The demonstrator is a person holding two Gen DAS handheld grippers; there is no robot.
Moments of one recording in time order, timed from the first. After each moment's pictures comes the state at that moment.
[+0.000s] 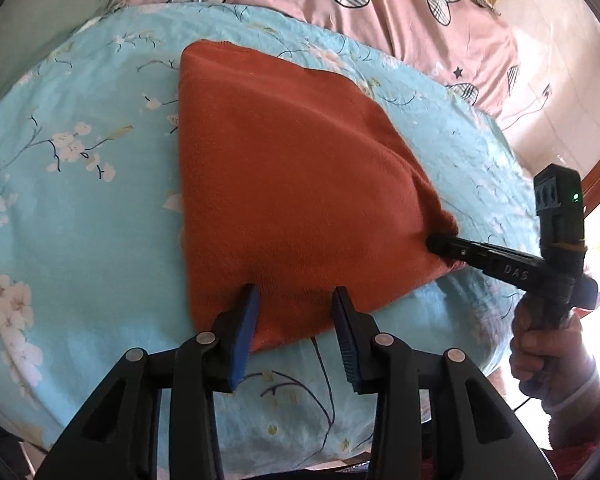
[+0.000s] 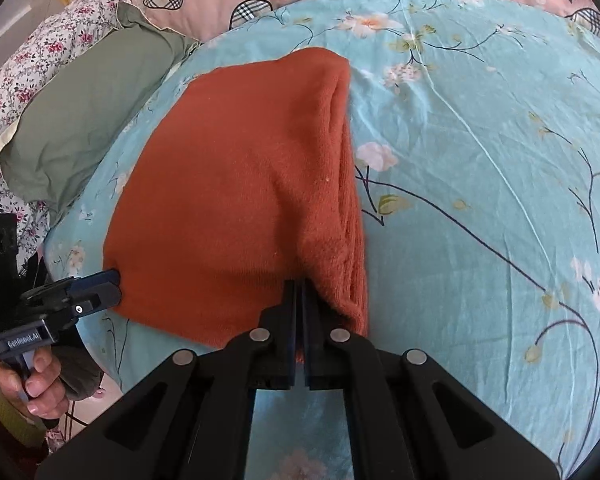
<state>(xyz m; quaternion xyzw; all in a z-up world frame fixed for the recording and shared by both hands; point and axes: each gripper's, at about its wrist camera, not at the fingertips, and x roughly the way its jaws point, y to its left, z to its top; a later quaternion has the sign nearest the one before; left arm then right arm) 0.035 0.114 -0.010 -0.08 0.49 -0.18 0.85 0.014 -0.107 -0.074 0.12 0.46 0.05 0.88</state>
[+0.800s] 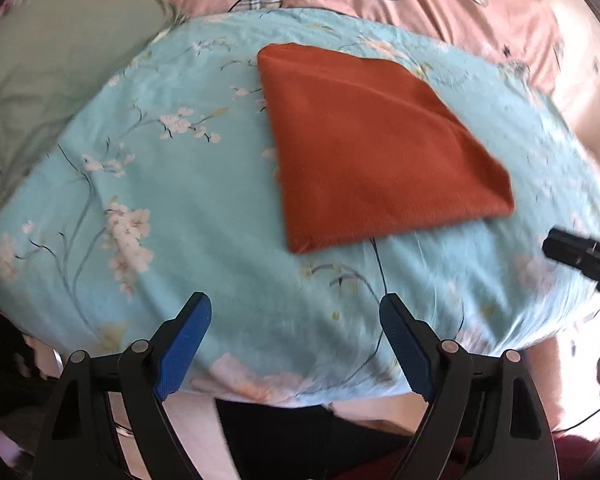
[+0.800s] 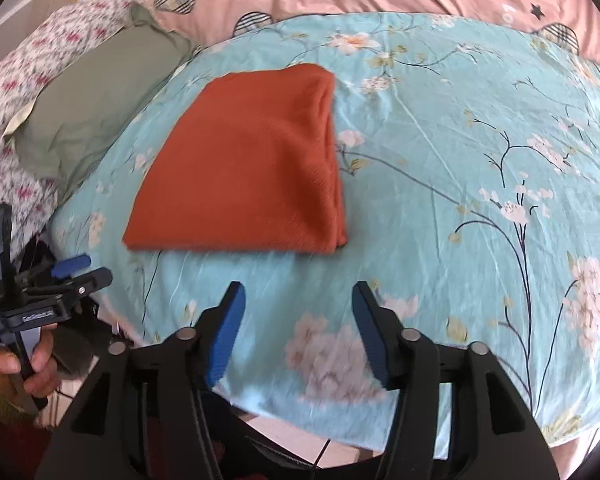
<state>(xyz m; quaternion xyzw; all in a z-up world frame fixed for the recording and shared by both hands) -0.036 0.126 0.015 0.02 0.50 -0.05 0.86 -0.069 -0.086 -0.035 0.07 0.46 0.02 0.89</state>
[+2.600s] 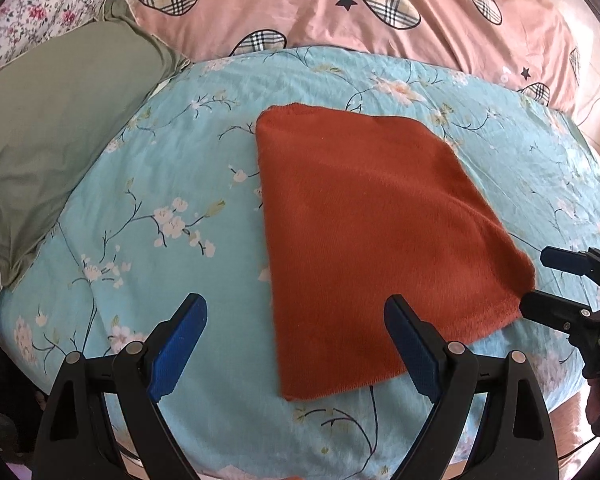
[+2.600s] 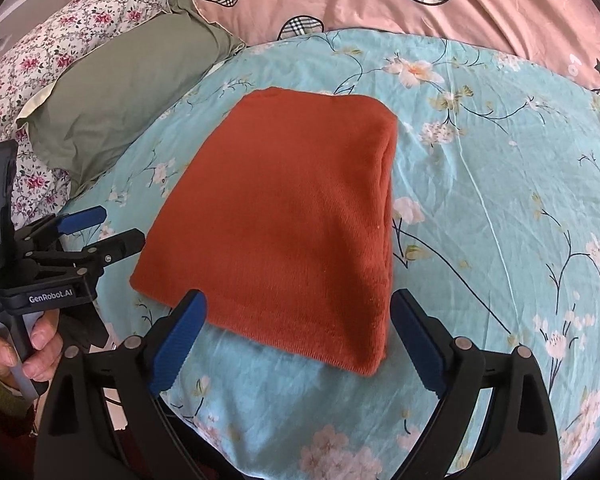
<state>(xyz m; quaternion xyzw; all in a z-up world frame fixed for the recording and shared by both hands) 0.050 0.101 0.043 0.03 0.46 -0.01 0.89 0.014 -0.071 -0.023 0.04 0.45 0.08 0.89</state>
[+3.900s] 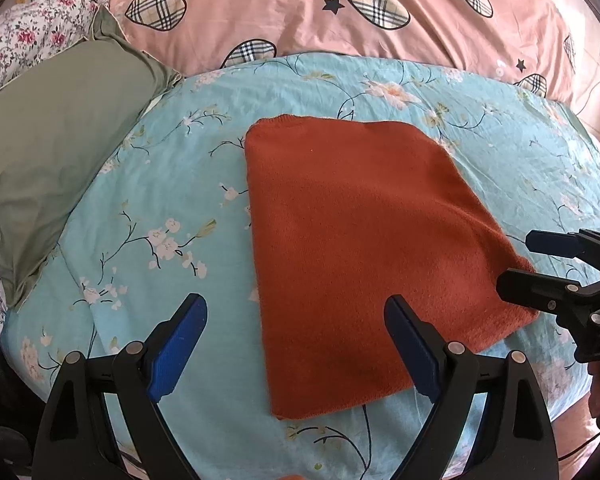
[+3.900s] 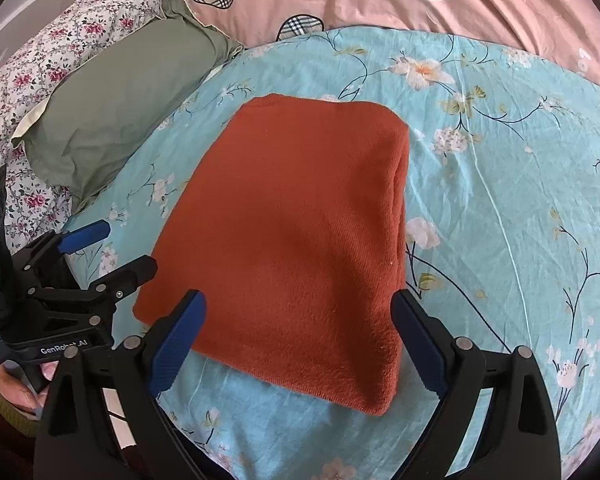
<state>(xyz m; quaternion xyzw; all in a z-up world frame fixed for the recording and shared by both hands) 0.060 0.088 0.045 0.06 0.45 -0.01 0.89 0.041 -0.065 -0.020 0.06 0.45 0.08 0.89</state>
